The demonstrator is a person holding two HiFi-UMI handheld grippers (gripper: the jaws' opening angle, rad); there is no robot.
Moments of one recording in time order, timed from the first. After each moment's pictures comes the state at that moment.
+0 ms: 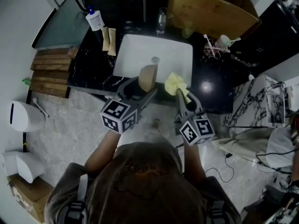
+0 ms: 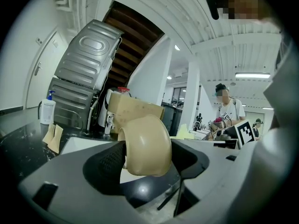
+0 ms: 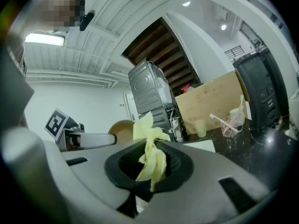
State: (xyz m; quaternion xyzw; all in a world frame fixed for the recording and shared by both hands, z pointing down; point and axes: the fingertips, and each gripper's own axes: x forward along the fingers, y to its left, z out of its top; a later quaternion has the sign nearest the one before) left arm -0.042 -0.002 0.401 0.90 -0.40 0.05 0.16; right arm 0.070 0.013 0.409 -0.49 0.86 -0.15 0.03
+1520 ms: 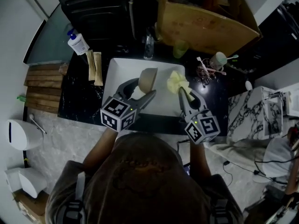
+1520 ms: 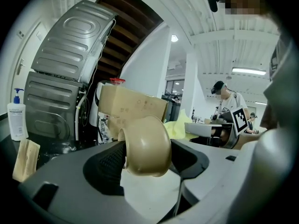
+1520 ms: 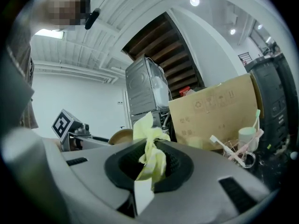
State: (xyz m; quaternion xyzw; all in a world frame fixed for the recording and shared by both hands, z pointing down) left arm 0.001 -0.163 0.412 0.92 -0.35 0.10 0.15; right arm 0.117 -0.148 0.389 -0.49 0.86 -0.12 0.01
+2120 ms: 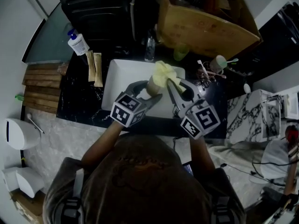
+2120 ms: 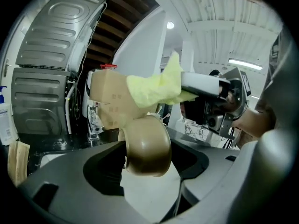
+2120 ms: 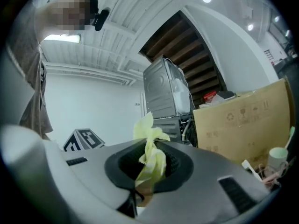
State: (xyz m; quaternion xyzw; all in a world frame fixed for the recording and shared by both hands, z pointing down) left arm 0.031 -0.171 0.447 0.93 -0.30 0.17 0.15; right arm 0.056 -0.170 0.334 -0.40 0.92 -0.06 0.01
